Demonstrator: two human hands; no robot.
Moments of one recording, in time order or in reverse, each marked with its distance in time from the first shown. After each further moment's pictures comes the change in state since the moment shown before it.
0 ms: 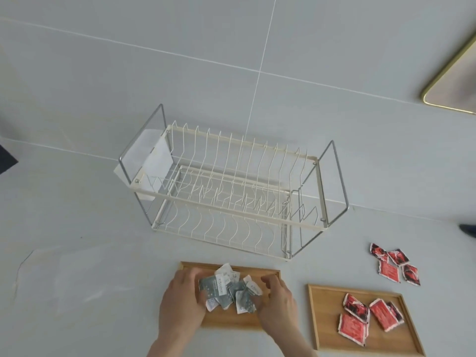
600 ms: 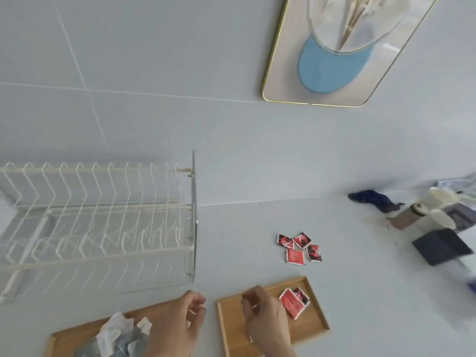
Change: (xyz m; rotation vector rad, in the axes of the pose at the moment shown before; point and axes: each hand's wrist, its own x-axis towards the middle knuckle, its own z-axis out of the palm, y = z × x) left_hand -0.007 0.164 0.095 -0.111 -0.308 0.356; right_hand 0.010 0.142 -0.113 0.234 0.248 0.136
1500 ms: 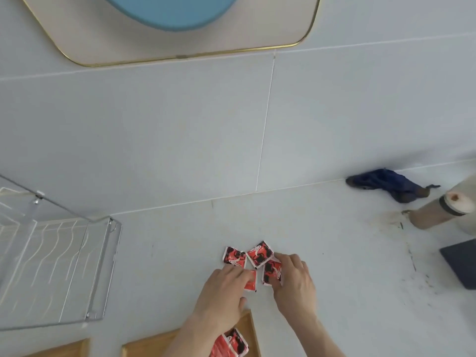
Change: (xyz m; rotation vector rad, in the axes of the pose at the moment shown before) left_hand 0.171 0.211 0.213 0.589 -0.284 0.300; right_hand 0.218 0.197 -0.130 -0.135 0.020 -0.047
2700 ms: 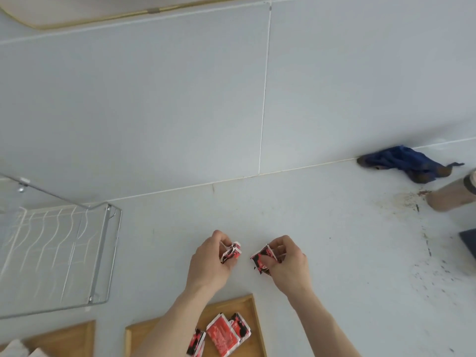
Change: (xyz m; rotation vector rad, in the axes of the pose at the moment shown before) left_hand 0.025 -0.026 -0.004 -0.422 0.191 -0.477; right_hand 0.014 -0.022 -0.008 0.480 -0.182 0.311
